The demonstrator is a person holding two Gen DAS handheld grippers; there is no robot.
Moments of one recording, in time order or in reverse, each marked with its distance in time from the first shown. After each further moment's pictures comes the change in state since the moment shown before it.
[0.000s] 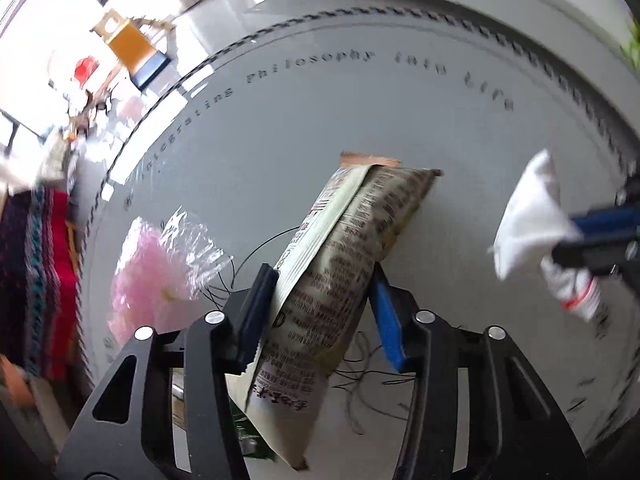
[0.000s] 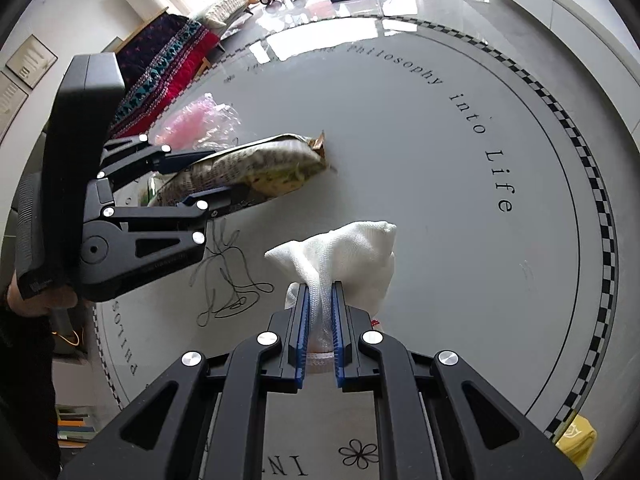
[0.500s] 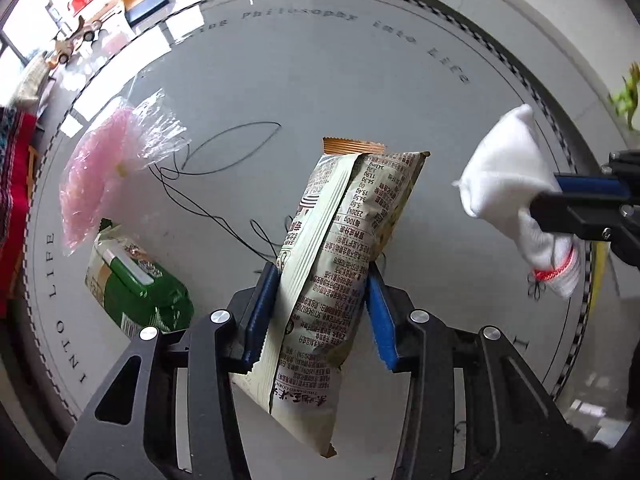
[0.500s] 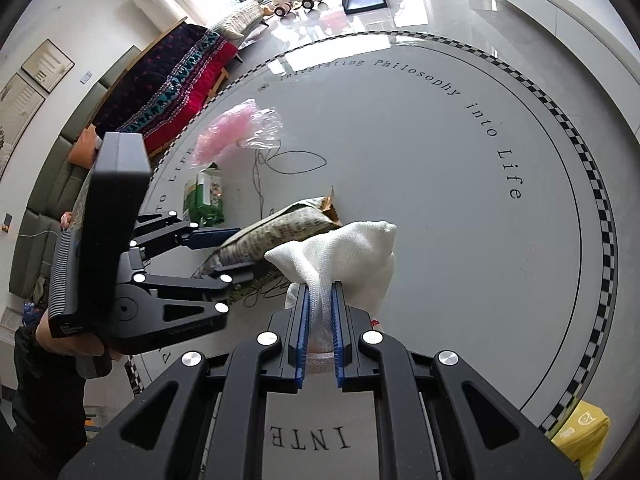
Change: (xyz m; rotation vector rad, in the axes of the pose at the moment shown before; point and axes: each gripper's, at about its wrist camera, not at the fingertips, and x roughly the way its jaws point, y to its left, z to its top) left arm -0.024 -0.023 -0.061 -0.148 0.097 -0.175; right arm -0.031 0.029 -0.025 -0.009 -0.039 0.053
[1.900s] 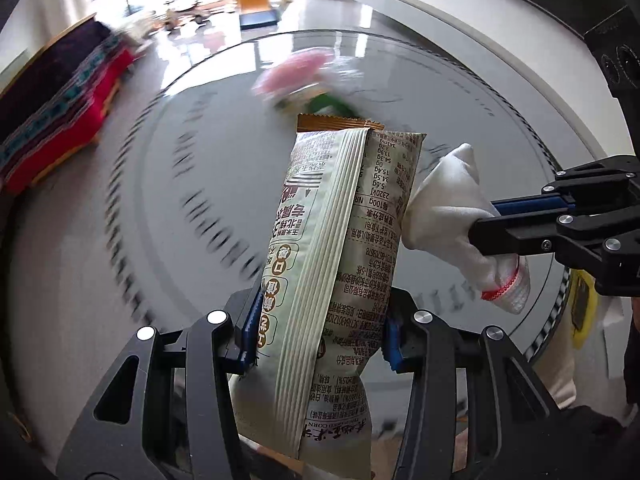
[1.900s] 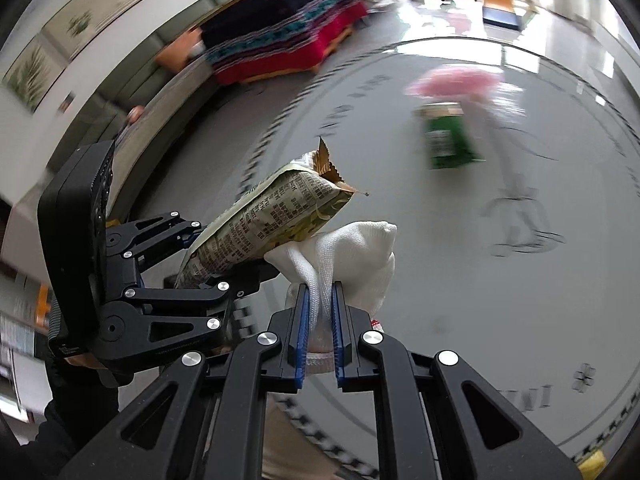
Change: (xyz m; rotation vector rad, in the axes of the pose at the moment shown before) left arm -0.111 0.065 -0.251 -0.356 -0.273 0.087; right arm 0.034 0.229 -0.089 -0.389 0.118 0.175
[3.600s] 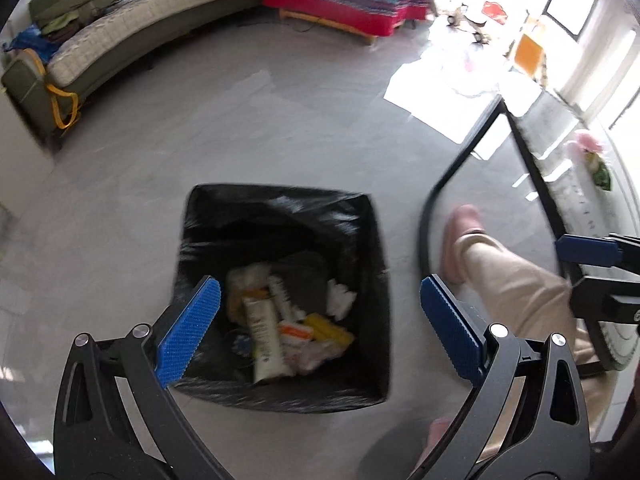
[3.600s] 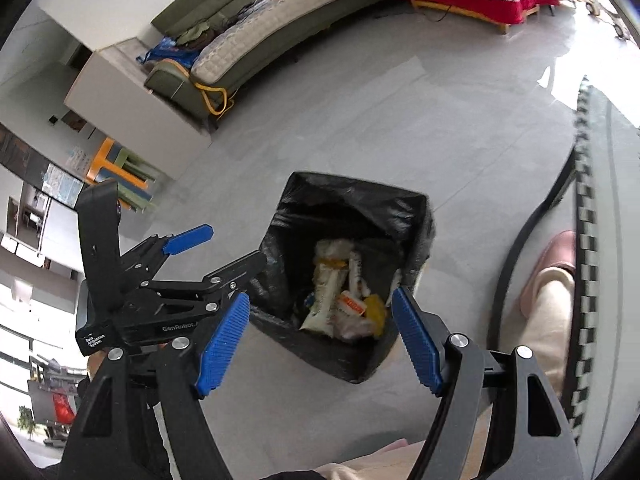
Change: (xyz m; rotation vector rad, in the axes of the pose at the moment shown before) left arm -0.123 0.176 -0.316 -0.814 -0.038 0.386; right arm 0.144 0.266 -0.060 -0.380 0.258 0.261
